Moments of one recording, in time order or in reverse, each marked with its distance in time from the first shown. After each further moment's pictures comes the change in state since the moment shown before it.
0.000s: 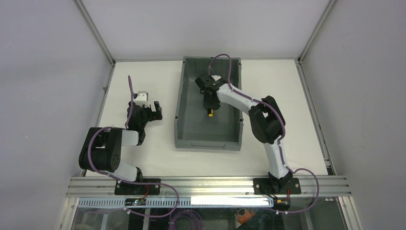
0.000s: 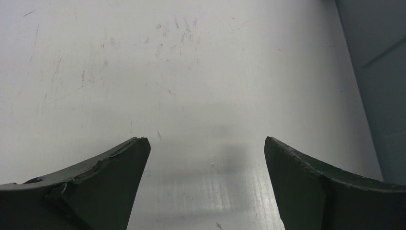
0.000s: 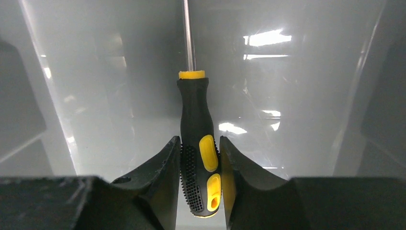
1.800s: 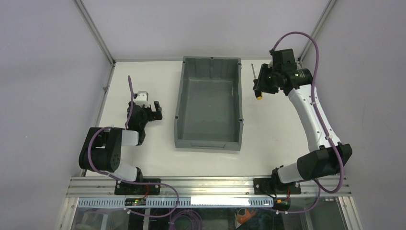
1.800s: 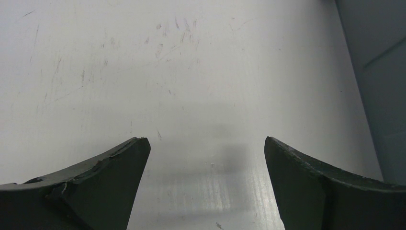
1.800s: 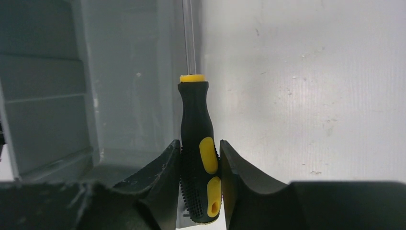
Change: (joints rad) left arm 0.000 0.000 0.000 0.000 0.000 0.000; right arm -0.514 -0.686 -0.187 -0.191 -0.323 -0.341
